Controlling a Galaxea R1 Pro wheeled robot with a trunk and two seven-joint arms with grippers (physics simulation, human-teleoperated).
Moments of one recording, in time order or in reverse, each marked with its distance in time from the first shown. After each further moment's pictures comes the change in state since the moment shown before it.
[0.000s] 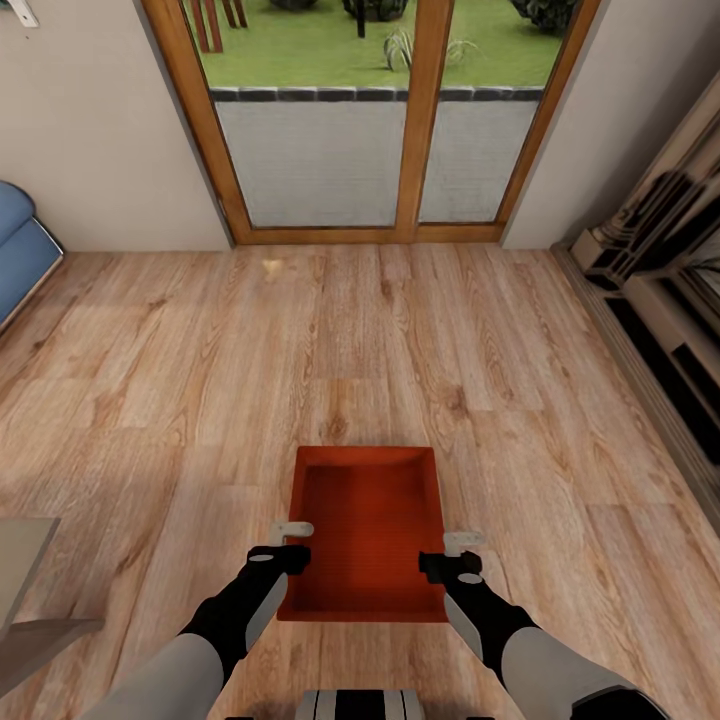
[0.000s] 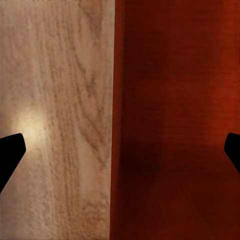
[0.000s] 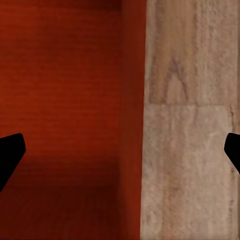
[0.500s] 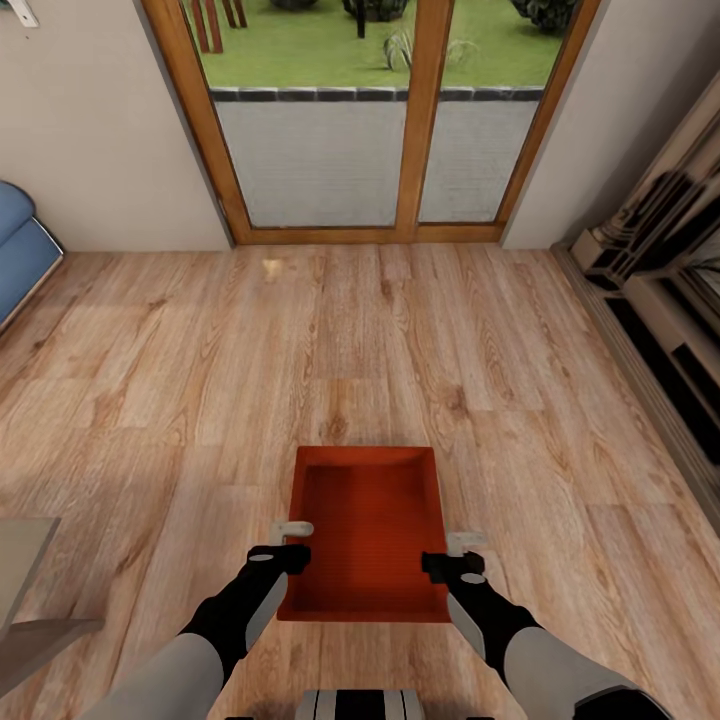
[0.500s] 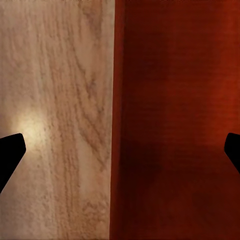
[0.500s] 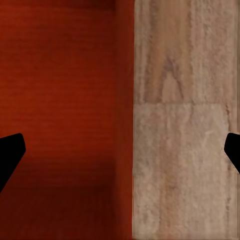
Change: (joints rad) left arm -0.001 0.000 0.000 -0.001 0.000 -0.001 0.000; right arm 0.000 -0.008 -0.003 0.000 -0.010 0.000 0.000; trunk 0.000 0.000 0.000
